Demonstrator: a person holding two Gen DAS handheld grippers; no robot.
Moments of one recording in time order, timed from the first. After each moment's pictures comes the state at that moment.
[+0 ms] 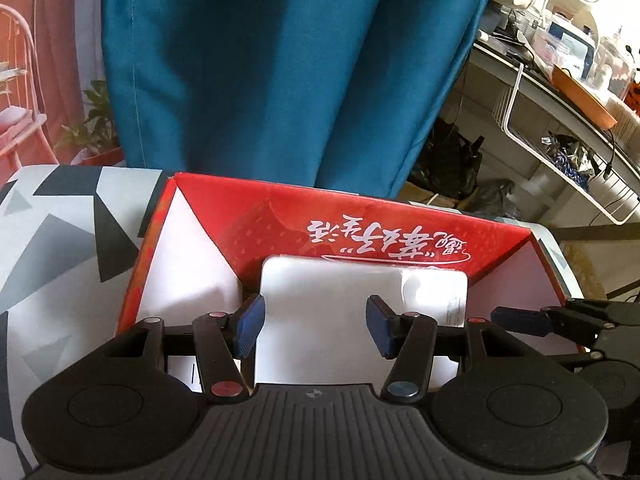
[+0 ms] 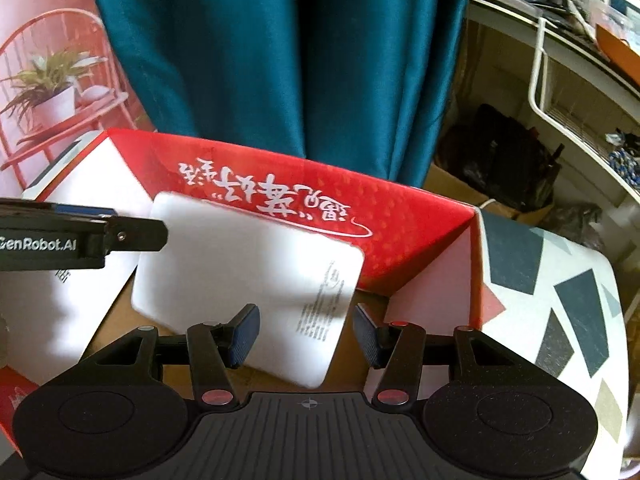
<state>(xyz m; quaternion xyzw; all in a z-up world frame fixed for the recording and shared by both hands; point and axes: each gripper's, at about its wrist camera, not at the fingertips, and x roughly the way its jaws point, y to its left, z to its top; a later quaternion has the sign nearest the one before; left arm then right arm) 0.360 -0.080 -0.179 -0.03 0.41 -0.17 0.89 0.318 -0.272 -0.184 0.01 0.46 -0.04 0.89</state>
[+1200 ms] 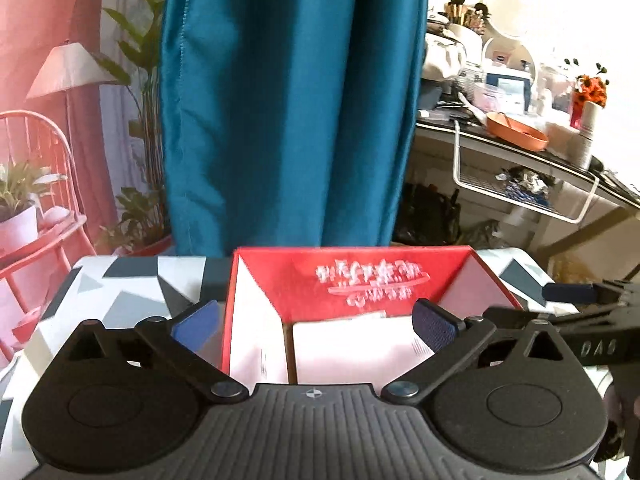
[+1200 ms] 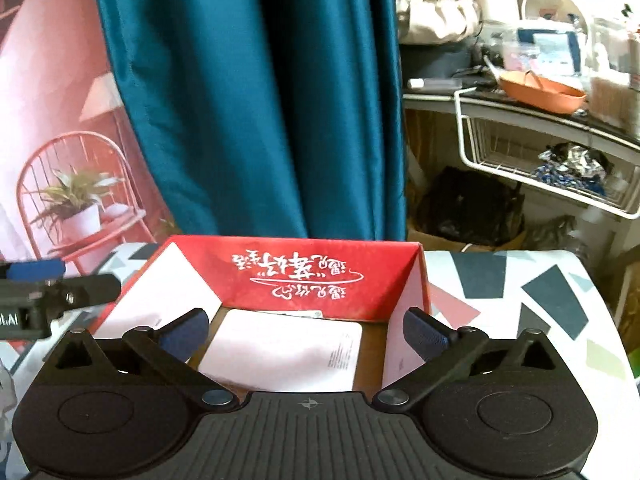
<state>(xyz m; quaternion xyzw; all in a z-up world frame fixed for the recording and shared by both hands) 0.231 -0.043 -0.107 0.03 0.27 -0.17 0.95 0.195 -0.254 -0.118 0.08 0.29 -0.06 0.95</state>
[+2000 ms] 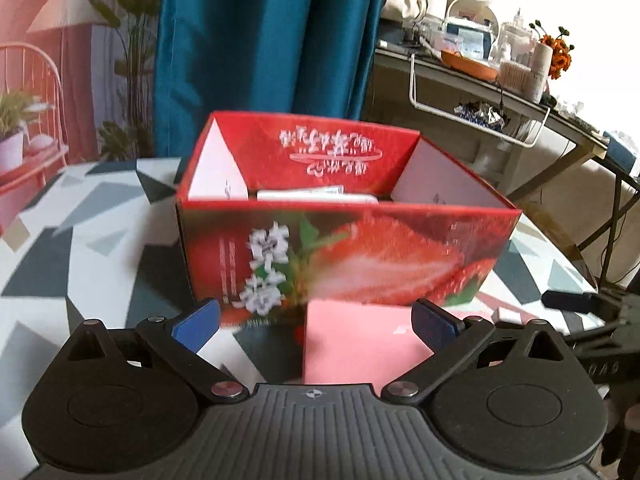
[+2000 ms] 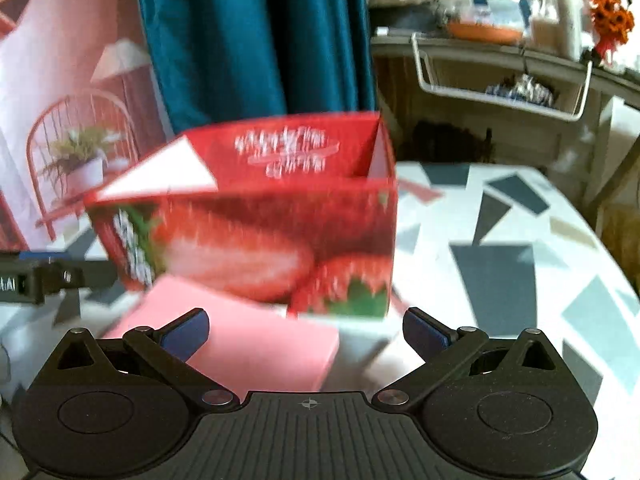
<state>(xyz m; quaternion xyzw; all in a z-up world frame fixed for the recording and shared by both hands) 0.136 -0.024 -0.202 0.02 0.32 -0.21 0.92 0.050 -0.215 -0.209 0.08 0.32 -0.07 0.94</state>
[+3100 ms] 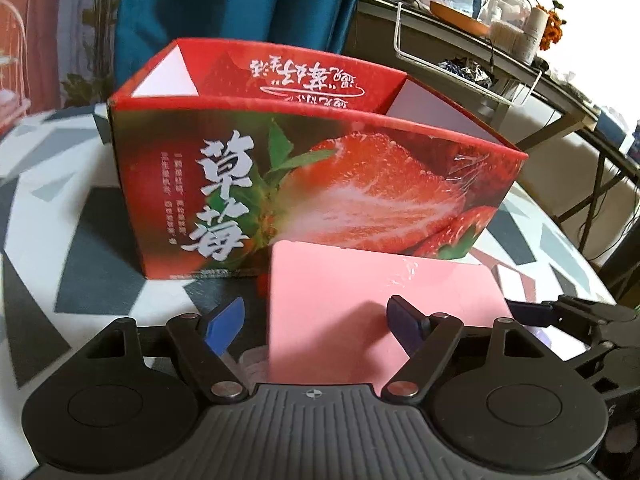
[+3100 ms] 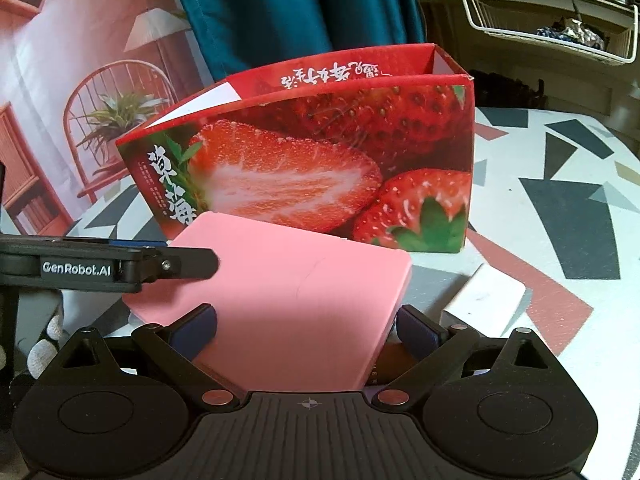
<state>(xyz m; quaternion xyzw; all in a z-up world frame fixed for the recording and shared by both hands) 0.159 -0.037 -0.251 0.00 0.37 -0.26 0.89 0.061 -0.205 -0.250 0.12 0.36 0.01 0.93</state>
